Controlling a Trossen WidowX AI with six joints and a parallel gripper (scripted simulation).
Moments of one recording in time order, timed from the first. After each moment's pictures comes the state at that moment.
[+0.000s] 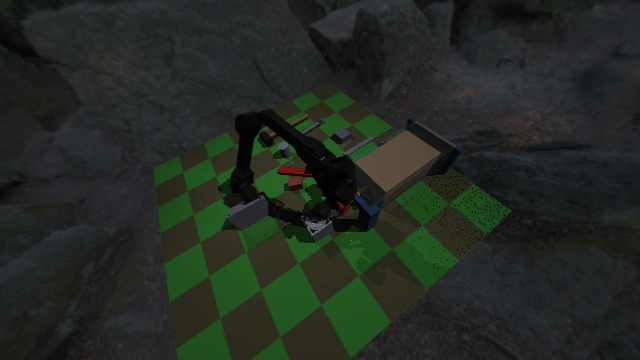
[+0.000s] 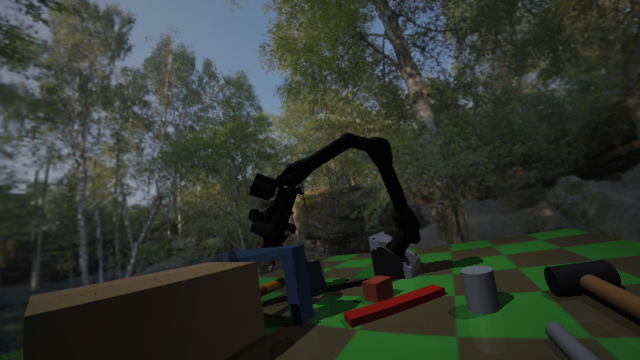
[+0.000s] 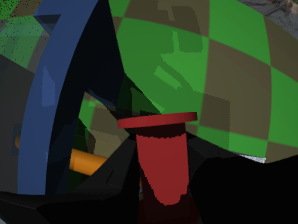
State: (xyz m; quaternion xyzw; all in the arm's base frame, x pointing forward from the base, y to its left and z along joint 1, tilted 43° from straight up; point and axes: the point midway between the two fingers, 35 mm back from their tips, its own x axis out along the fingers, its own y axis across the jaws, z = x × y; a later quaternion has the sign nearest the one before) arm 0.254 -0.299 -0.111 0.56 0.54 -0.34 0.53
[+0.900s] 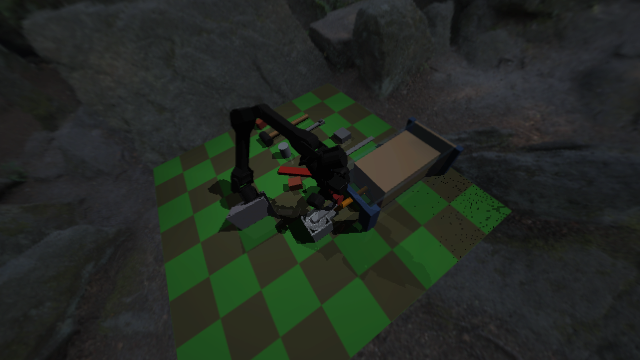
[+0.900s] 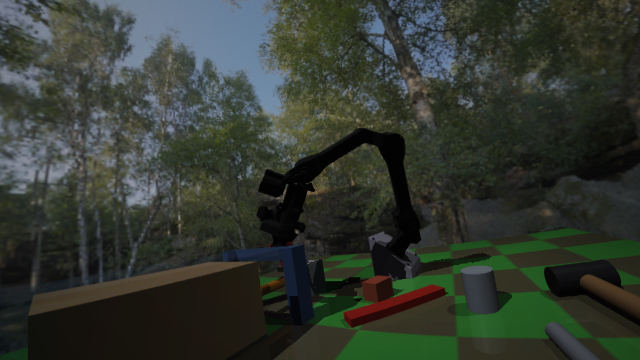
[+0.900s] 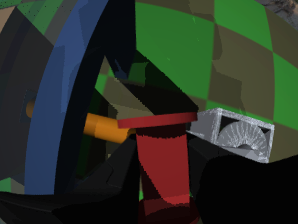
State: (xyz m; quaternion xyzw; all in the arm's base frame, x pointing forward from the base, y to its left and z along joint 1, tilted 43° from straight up) arm 0.261 -0.267 -0.083 0.56 0.54 -0.33 0.54
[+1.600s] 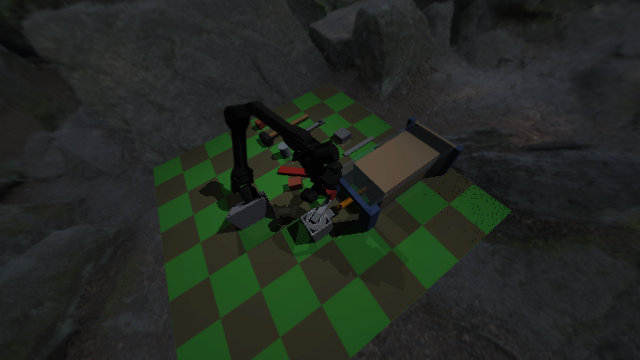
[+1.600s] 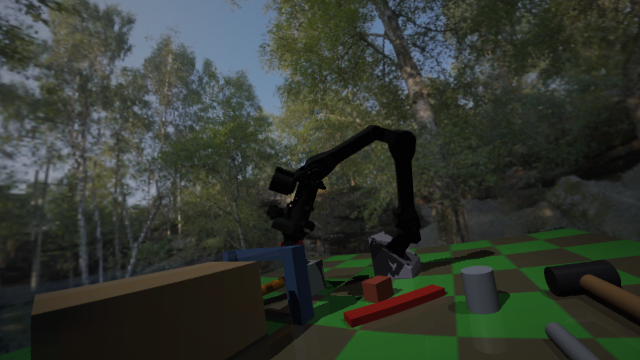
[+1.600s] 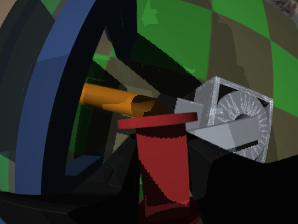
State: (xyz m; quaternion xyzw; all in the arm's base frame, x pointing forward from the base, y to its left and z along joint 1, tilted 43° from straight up) arm 0.255 -0.242 -0.064 0.56 0.54 -0.32 0.54
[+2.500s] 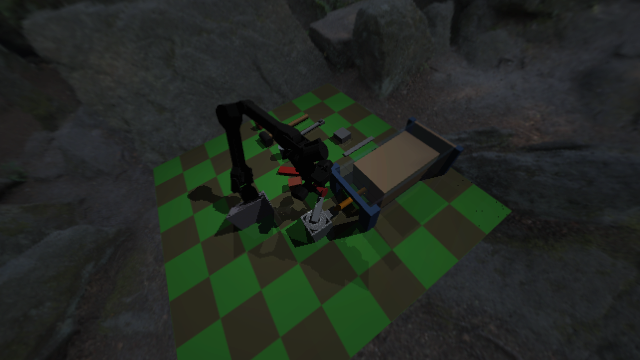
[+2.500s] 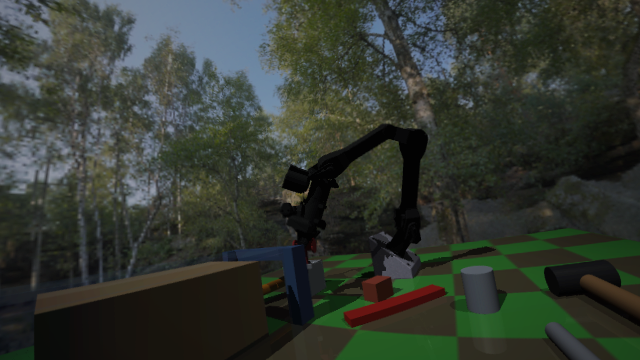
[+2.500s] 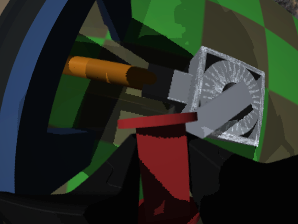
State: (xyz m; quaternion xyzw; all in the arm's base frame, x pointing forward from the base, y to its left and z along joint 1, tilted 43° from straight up) arm 0.235 -0.218 -0.045 0.57 0.54 -0.32 0.54
